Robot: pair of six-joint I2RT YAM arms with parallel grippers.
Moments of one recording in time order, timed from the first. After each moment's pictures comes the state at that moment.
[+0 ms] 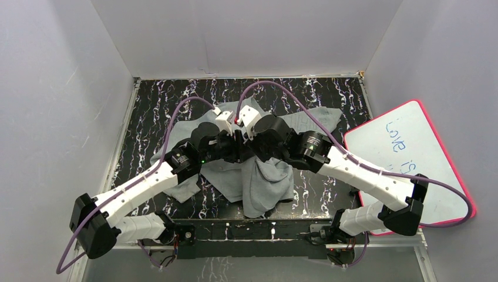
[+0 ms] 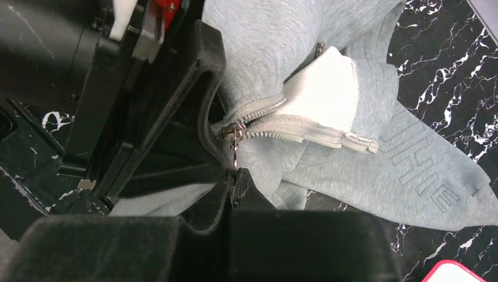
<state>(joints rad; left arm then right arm) -0.80 1.14 0.90 -0.20 0.15 -0.61 1.12 1.32 1.42 -0.76 0.26 0.01</state>
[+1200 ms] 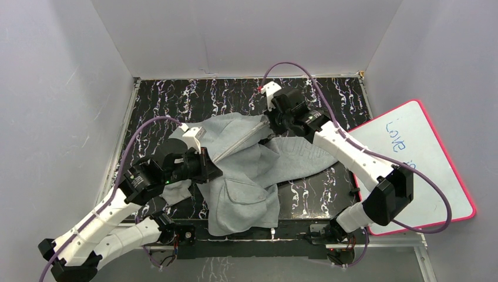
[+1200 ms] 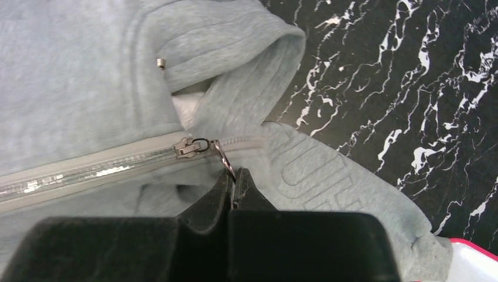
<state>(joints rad) -0.80 0.77 0.94 -0.76 0.12 -0.64 0.72 1.46 1.38 -0.65 0.10 -0.01</state>
